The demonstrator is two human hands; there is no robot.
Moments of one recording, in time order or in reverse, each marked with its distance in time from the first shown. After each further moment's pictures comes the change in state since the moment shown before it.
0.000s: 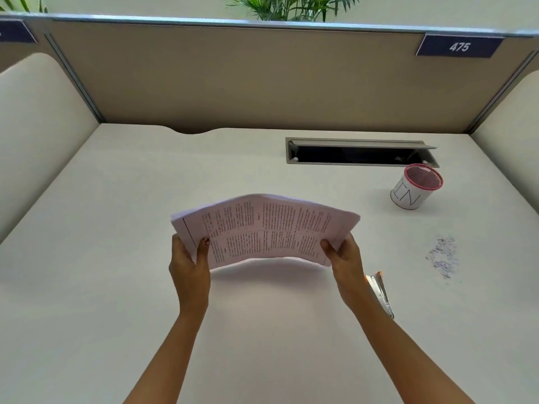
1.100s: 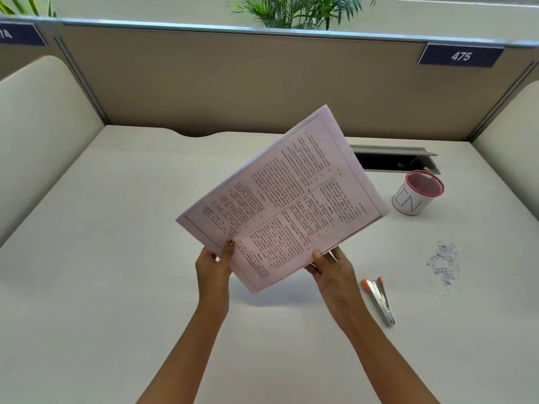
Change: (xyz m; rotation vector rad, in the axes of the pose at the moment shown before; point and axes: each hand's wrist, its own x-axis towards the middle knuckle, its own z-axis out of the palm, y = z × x) left_hand -0.015 0.009 0.024 -0.361 -0.199 -0.346; right_hand -0.034 -0.016 0.016 0.538 -0.149 0.164
